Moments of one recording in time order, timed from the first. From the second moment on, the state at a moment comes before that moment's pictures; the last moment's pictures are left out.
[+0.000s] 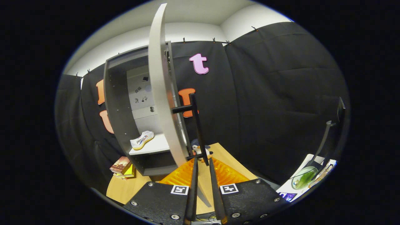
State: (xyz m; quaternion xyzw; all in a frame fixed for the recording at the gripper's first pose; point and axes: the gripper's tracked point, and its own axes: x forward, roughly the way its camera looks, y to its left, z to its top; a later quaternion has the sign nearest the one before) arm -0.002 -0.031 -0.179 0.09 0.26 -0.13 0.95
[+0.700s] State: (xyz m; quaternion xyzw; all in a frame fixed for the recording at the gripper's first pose) arm 0.030 0.115 -0.203 0.08 0.25 0.07 0.96
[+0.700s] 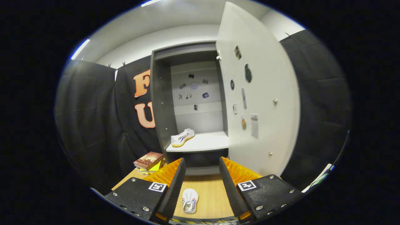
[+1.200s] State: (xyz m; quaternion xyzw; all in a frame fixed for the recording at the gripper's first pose) arm 0.032 0.187 -0.337 0.08 0.35 0.12 0.92
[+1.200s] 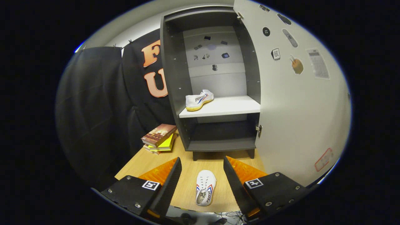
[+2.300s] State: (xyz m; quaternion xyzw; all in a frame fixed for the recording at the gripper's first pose) arm -0.045 0.282 -0.596 0.05 0.54 0.14 0.83
